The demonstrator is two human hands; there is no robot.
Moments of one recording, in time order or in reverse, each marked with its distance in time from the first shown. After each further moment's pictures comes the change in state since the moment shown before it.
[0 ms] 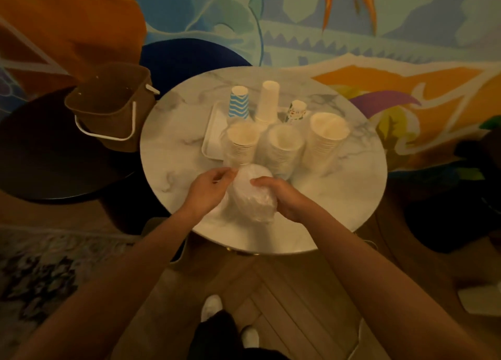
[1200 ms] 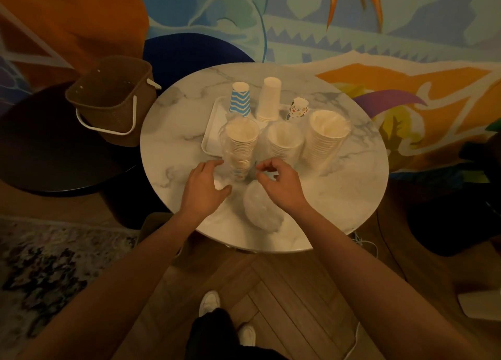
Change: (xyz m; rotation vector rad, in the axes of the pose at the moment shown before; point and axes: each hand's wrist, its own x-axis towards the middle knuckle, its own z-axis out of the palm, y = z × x) left_hand 0.009 -0.025 0.007 0.414 0.200 0.297; right_hand 0.007 0.003 -0.004 -0.540 0.398 -0.572
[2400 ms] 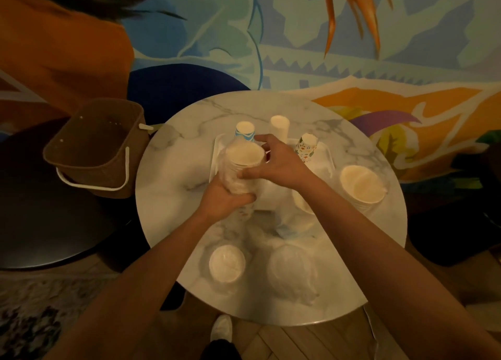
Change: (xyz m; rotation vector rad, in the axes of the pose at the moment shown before) left_hand 0.139 0.003 -0.013 -0.517 -0.267 -0.061; right_hand 0.149 -0.091 0.007 -0.167 -0.192 0.018
